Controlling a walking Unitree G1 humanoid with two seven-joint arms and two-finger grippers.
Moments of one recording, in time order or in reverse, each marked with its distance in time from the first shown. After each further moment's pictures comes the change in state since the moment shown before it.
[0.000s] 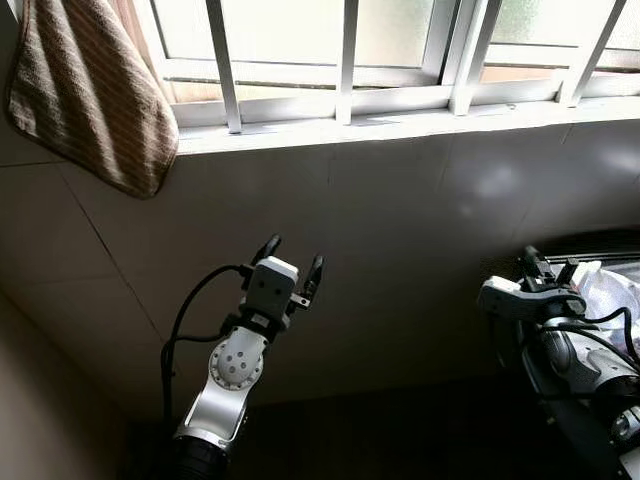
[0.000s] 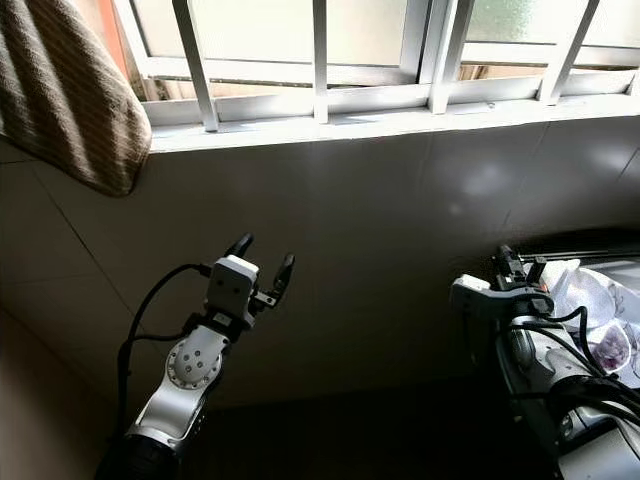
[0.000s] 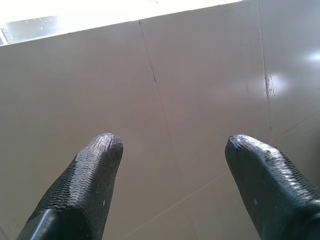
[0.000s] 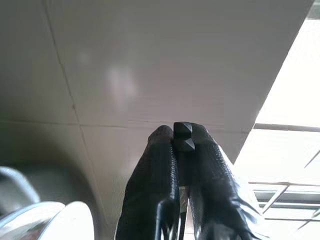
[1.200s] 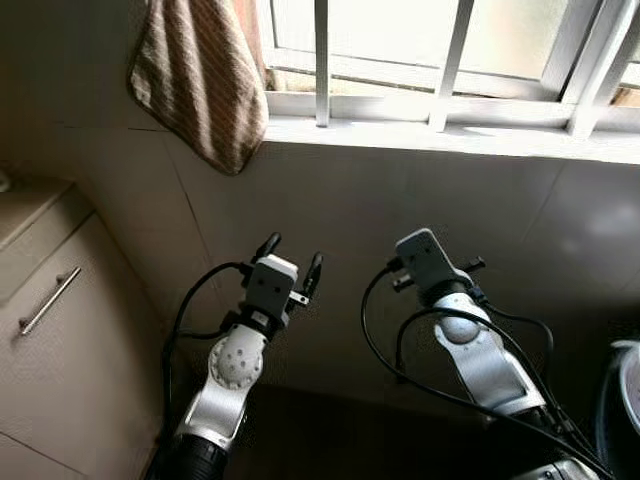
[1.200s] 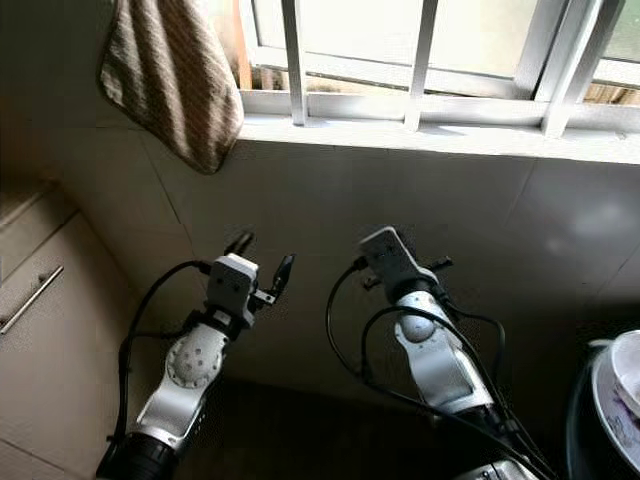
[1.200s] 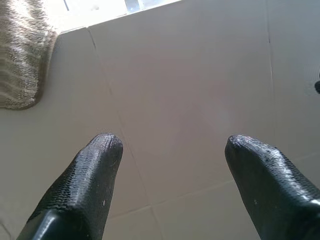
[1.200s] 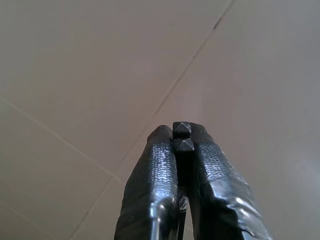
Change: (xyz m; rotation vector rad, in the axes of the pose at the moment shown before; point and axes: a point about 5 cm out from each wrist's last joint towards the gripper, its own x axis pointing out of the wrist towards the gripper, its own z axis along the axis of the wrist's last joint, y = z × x) left arm 0.003 -0.005 -0.001 -0.009 -0.008 -0.018; right arm -0.013 -0.035 0.121 1.103 0.012 0.175
